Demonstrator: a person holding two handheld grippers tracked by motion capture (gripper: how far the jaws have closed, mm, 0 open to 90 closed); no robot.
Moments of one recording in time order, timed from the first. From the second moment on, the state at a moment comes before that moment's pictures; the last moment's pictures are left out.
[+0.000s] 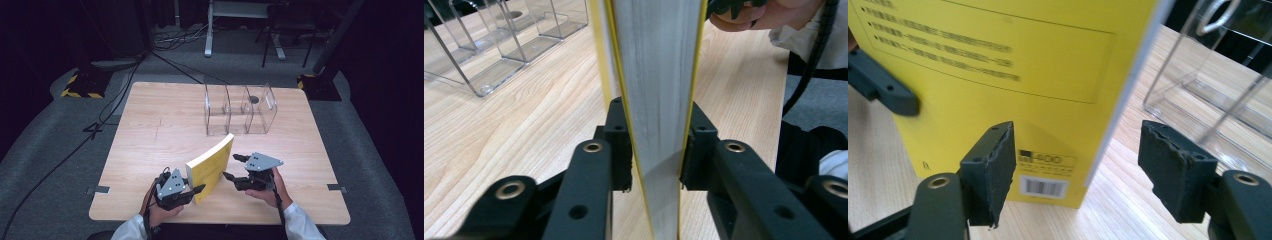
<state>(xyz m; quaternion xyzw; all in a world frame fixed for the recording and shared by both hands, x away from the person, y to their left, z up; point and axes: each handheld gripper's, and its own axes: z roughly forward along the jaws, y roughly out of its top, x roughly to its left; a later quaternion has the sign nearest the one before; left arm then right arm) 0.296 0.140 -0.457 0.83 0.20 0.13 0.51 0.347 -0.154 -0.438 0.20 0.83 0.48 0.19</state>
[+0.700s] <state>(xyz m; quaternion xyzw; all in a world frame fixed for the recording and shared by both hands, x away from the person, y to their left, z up) 0.317 0.141 -0.455 0.84 0.13 0.08 0.52 0.368 -0.173 -0.456 0.14 0.85 0.50 0.11</state>
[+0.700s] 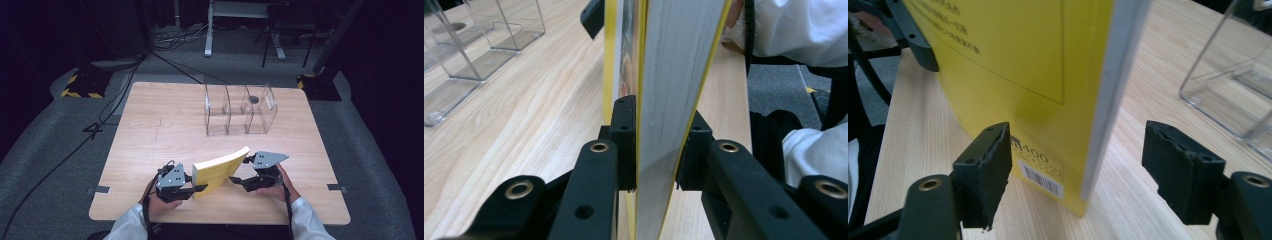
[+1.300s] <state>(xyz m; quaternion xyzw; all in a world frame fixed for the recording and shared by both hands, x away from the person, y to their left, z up) 0.332 0.153 -0.457 0.84 0.16 0.09 0.52 0.365 -0.176 -0.463 0.11 0.85 0.52 0.06</state>
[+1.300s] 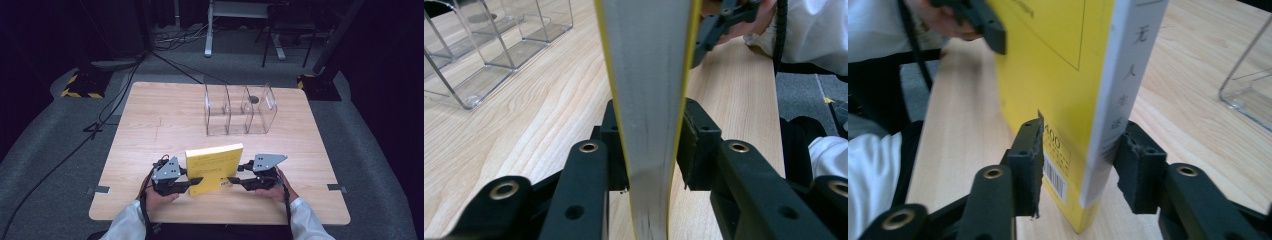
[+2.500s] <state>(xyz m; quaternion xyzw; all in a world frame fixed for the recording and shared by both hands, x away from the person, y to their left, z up) 0.337 0.160 -0.457 0.83 0.15 0.07 0.54 0.343 -0.164 -0.454 0.05 0.84 0.53 0.09</state>
